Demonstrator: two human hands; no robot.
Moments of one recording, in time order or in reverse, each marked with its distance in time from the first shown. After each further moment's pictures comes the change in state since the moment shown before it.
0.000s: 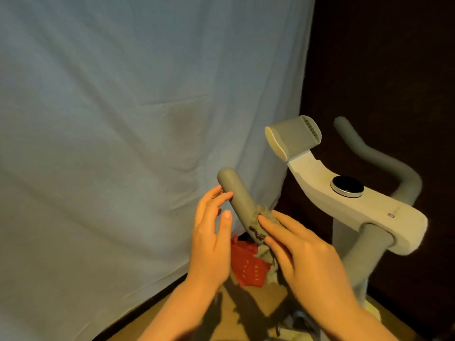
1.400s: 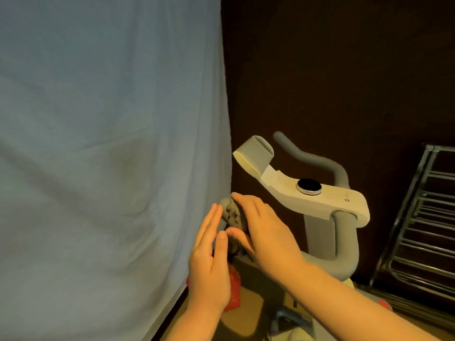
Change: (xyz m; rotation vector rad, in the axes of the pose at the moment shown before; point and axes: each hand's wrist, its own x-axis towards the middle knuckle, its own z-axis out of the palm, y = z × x) left_hand 0.044 -0.020 -0.037 -0.319 -0.294 -0.072; right_hand 0.077 -0.054 0.041 -0.171 0.037 0.189
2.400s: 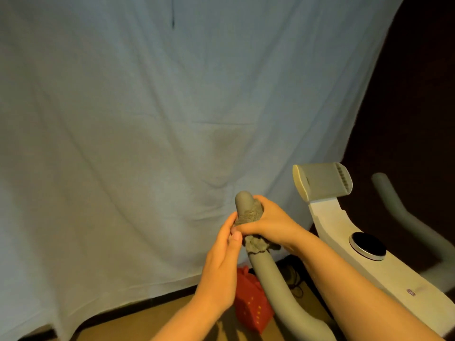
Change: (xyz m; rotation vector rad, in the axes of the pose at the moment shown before) left_hand -0.038 0.013 0.085 -0.007 0.441 -0.243; right_hand 0.072 0.054 -0.001 0.831 -0.776 -0.084
